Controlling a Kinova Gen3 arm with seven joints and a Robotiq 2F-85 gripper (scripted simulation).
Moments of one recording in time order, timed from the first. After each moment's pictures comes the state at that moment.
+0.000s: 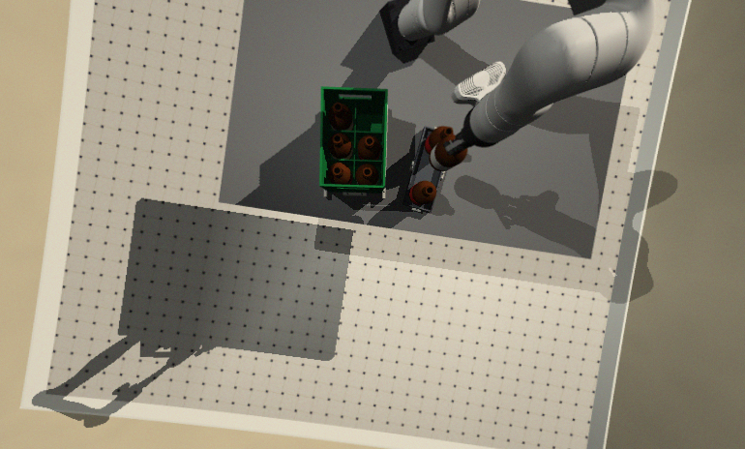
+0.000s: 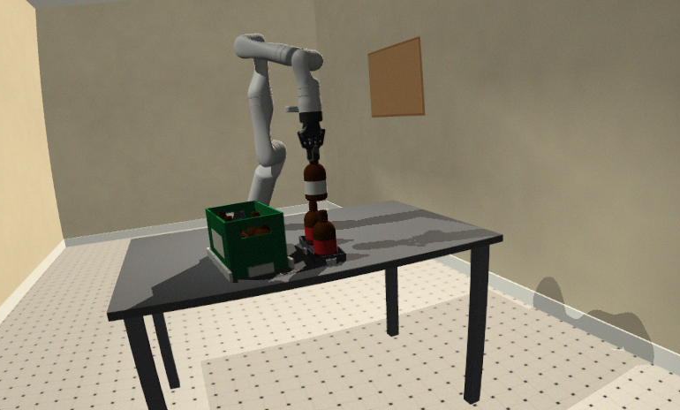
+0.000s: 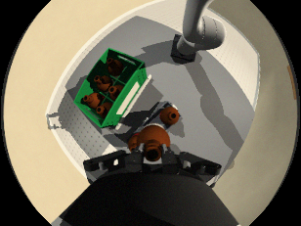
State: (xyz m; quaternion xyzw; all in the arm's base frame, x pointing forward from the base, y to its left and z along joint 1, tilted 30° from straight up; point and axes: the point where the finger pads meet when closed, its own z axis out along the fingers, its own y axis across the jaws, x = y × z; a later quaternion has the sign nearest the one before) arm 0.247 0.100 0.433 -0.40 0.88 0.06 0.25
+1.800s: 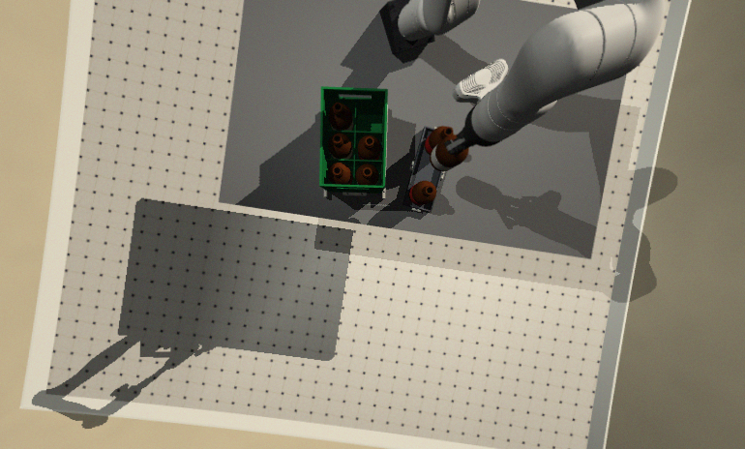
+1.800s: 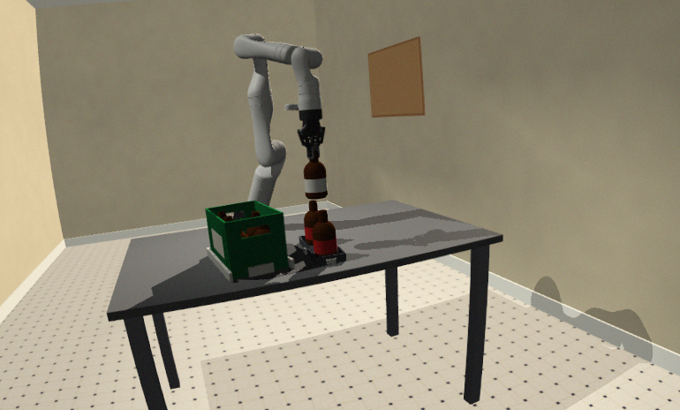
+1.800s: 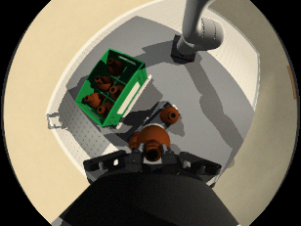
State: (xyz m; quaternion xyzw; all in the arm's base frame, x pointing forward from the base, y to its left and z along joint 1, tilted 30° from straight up) arm 0.245 0.098 0.440 -0.40 0.88 0.06 0.25
